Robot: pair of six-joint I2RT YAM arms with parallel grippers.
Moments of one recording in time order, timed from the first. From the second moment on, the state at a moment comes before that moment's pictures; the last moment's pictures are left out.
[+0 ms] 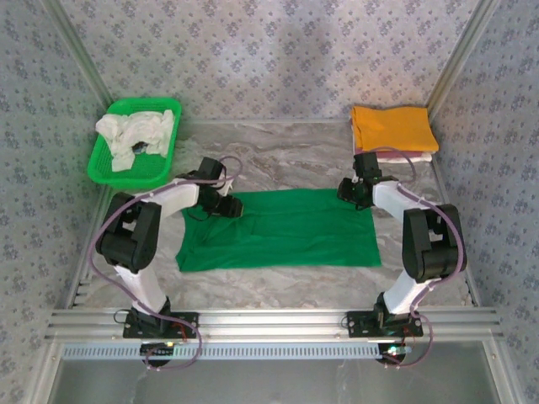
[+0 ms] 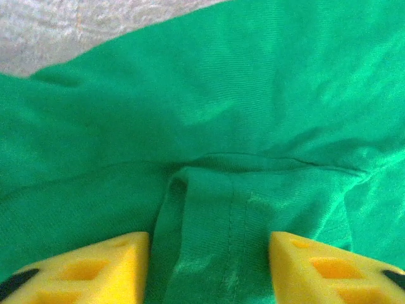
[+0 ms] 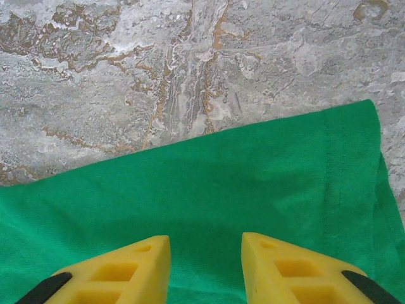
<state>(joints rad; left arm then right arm) -0.39 1.79 1.09 -0.51 0.26 -0.19 0.14 1.66 0.99 -0.35 -0.04 0.39</state>
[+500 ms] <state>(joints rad) -0.44 1.65 1.06 -0.53 0.22 -0.21 0.13 1.66 0.99 -0.34 -0.04 0.39</state>
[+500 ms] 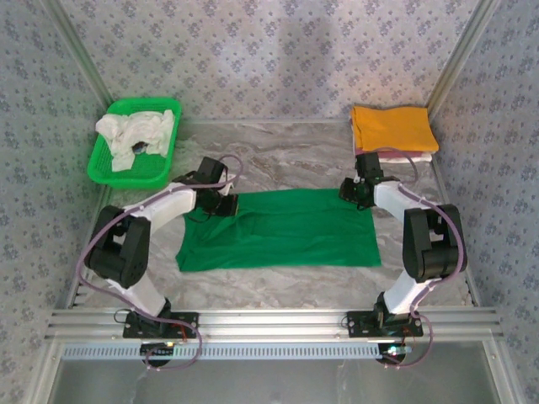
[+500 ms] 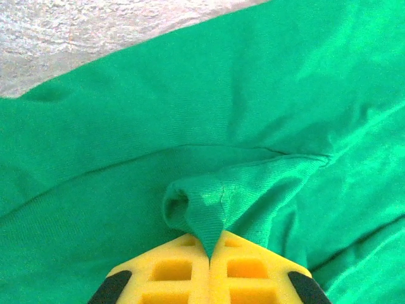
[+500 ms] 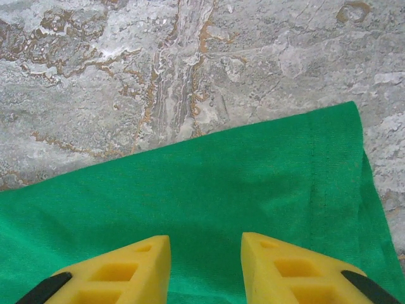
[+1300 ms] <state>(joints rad) -0.45 1.44 0.97 -0.59 0.12 -0.21 0.10 1.66 0.98 -0.35 -0.04 0.39</state>
